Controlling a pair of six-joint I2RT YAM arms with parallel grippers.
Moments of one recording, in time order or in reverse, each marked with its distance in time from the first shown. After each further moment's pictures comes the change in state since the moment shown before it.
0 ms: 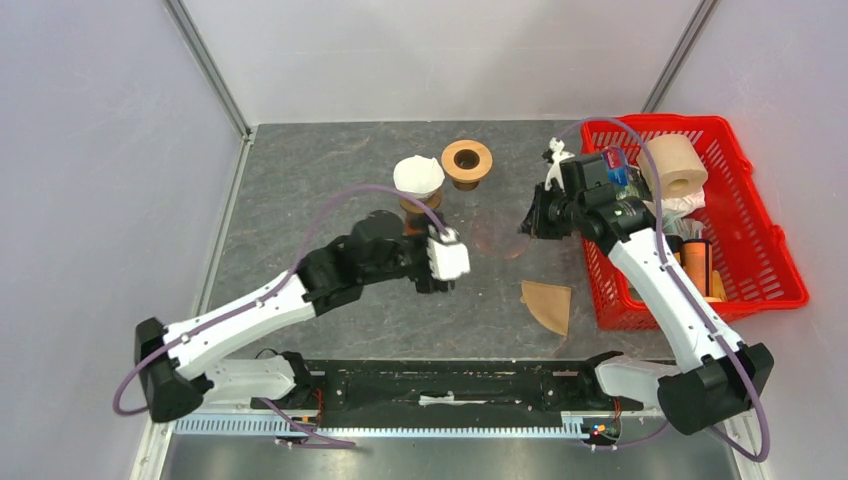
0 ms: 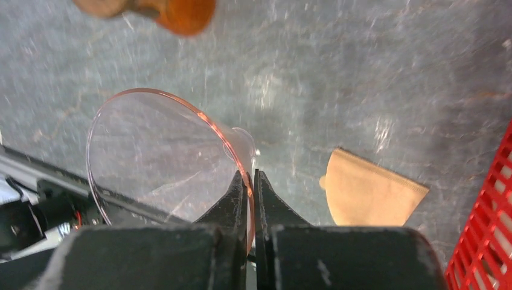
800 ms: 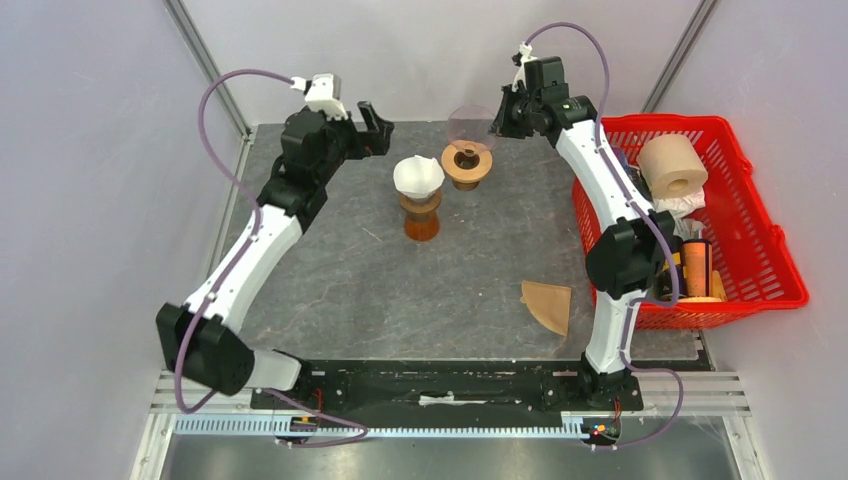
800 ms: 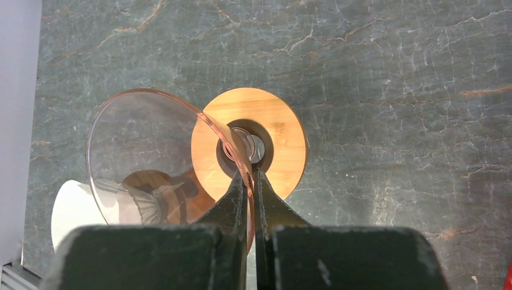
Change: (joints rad) left arm 0.673 0.147 0.193 0.303 -0.187 -1.024; right arm -0.079 0.768 0.862 0.103 0.026 -0.015
